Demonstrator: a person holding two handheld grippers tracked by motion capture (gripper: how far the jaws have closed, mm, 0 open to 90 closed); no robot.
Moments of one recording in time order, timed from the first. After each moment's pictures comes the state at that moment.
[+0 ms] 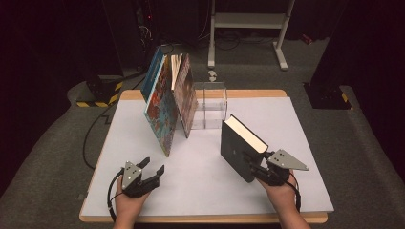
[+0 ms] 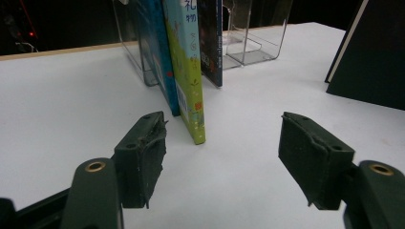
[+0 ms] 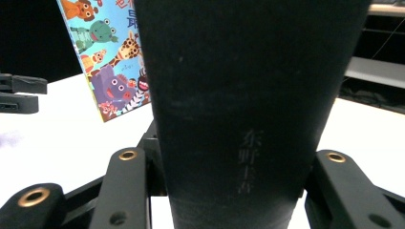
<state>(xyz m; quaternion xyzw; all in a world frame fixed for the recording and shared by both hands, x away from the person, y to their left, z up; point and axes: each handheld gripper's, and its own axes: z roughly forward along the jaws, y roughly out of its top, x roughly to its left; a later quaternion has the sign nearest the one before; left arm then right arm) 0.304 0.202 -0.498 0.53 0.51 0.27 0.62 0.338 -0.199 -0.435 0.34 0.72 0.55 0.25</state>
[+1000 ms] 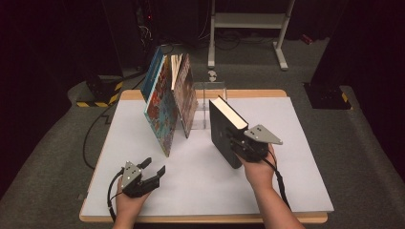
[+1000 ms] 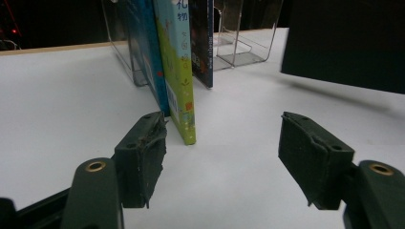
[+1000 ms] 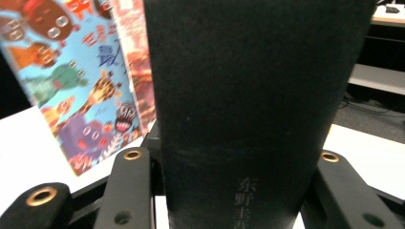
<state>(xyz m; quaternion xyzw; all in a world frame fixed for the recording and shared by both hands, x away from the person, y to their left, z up) 0.304 0.203 -0.500 0.53 0.50 0.26 0.63 0.383 -0.130 -0.389 0.38 0.71 0.53 0.29</state>
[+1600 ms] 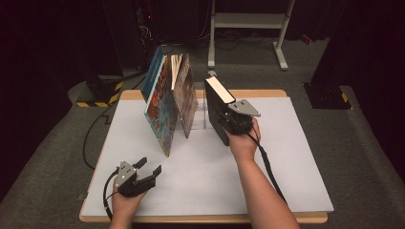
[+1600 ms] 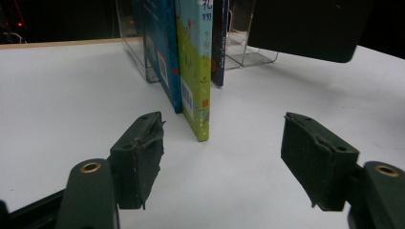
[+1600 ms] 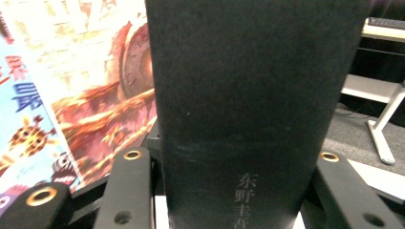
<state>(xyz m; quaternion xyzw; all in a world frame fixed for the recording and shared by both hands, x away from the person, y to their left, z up) 0.304 0.217 -0.497 0.52 0.52 0.25 0.64 0.455 -0.091 -0.378 0.40 0.69 0.50 0.34</state>
